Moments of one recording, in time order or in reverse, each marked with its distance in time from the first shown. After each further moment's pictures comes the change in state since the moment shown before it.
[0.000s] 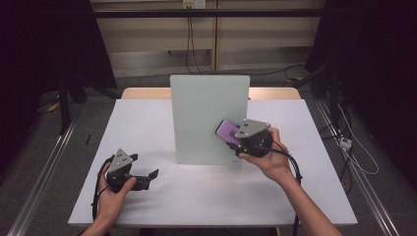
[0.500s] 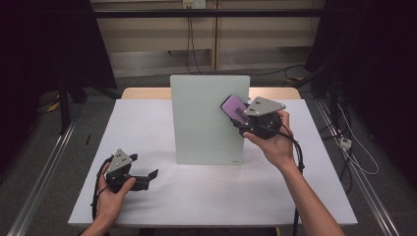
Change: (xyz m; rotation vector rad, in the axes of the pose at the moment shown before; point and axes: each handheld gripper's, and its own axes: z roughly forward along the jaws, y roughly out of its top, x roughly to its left) left arm 0.001 -0.001 -0.001 0.001 -0.003 0.002; right arm -0.033 0.027 -0.023 -0.120 -0.130 0.099
